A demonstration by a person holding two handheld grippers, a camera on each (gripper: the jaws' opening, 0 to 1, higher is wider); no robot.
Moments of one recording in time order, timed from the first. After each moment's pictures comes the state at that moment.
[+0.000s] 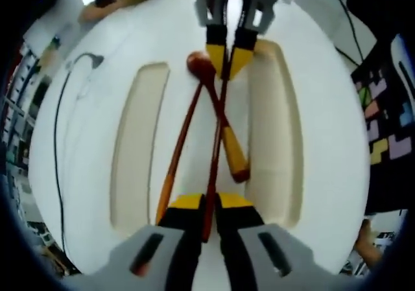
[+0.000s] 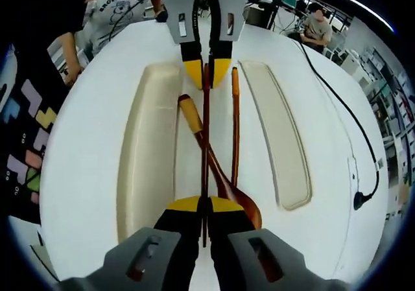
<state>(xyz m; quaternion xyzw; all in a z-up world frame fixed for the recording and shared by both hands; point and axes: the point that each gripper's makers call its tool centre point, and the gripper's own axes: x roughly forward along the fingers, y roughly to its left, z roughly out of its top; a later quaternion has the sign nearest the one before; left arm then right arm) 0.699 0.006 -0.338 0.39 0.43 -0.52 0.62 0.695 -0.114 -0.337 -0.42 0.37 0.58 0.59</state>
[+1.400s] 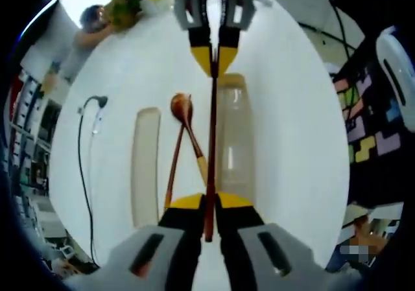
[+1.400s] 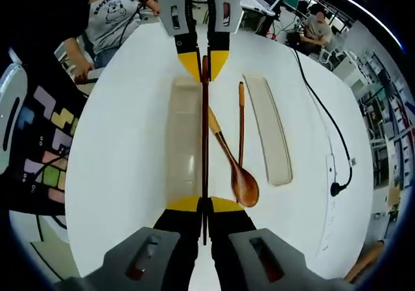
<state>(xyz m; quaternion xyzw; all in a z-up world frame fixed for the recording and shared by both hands) 0.659 -0.011 -0.271 0.44 0.39 -0.53 0.62 0.654 -0.136 -0.278 -0.44 0.37 0.56 0.59</state>
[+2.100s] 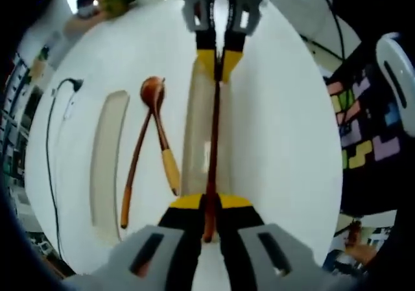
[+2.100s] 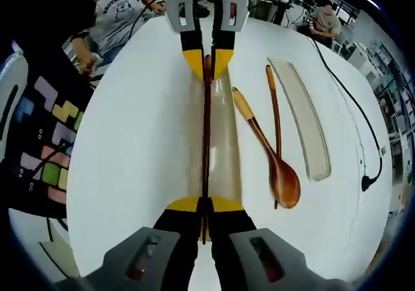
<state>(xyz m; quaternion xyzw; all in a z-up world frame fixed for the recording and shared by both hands) 0.633 -0.017 -0.316 0.35 0.43 -0.56 0.61 0.635 -0.141 -0.325 -0.42 0.39 0.59 0.57</state>
